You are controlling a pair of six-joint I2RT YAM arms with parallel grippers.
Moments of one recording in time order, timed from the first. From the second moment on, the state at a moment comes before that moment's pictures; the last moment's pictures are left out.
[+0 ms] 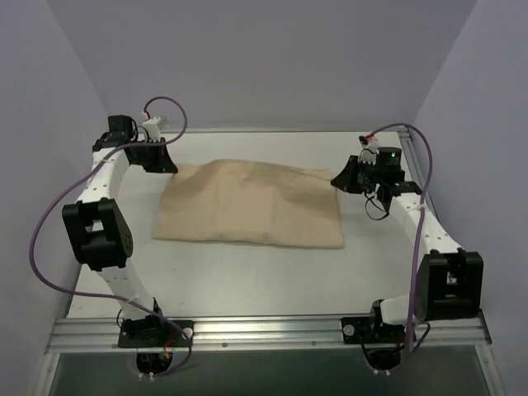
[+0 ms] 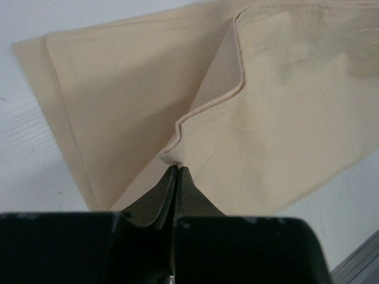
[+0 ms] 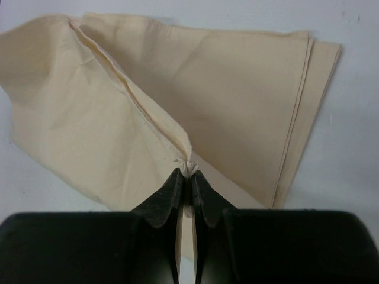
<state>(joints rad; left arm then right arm) 0.12 1.90 1.68 -0.74 0.61 0.17 0.03 1.42 1.00 -0.21 -0.49 0.25</state>
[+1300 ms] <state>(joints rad) 0.33 1.10 1.03 -1.35 0.28 1.07 0.30 0.64 0.74 -1.12 -0.11 0.63</state>
